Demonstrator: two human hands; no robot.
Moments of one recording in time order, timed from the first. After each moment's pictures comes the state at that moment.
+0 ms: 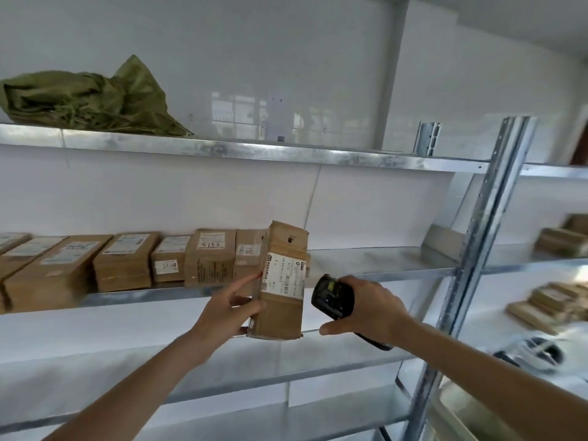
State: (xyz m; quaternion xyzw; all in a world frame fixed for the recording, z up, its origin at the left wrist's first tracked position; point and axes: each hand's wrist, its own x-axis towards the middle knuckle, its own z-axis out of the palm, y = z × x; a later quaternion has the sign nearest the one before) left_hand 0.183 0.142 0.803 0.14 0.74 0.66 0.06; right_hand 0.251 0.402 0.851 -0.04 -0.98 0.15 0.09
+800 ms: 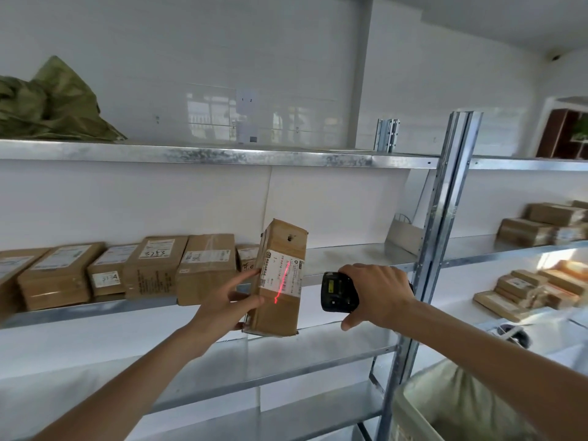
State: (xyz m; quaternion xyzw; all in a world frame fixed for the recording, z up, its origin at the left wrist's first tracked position) left_hand 0.187 0.263 0.822 0.15 0.77 0.61 0.07; right_hand 0.268 0.537 0.879 -0.02 -0.99 -0.09 0.11
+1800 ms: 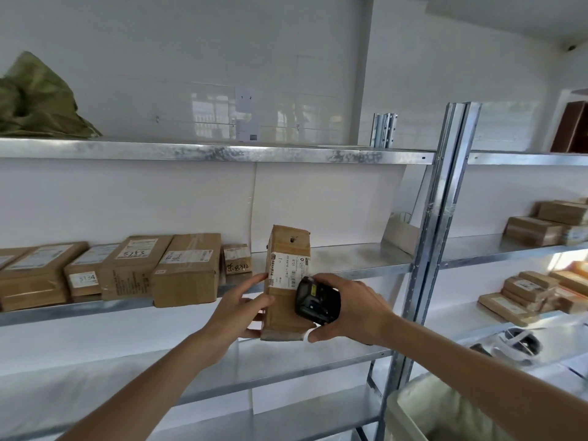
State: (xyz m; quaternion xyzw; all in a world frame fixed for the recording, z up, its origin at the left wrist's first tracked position) left_hand 0.192 0.350 0.812 0.12 0.74 0.66 0.09; right_hand 0.259 0.578 0.847 0.04 -0.98 0.19 0.08
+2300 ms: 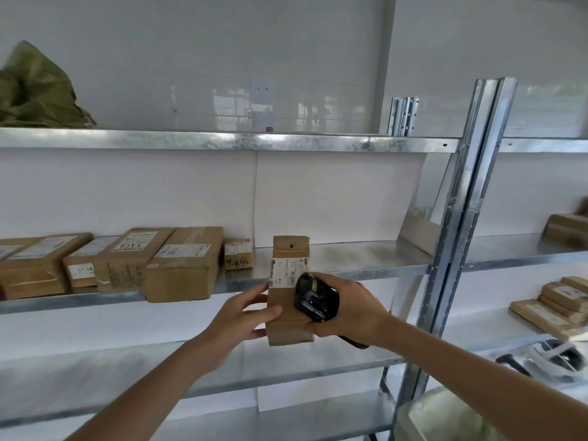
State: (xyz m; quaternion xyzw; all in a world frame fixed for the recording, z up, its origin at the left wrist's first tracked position) left_hand 0.170 0.386 0.785 0.15 0.72 0.66 0.13; right_hand 0.202 0.623 0.817 0.13 -0.95 0.27 0.08
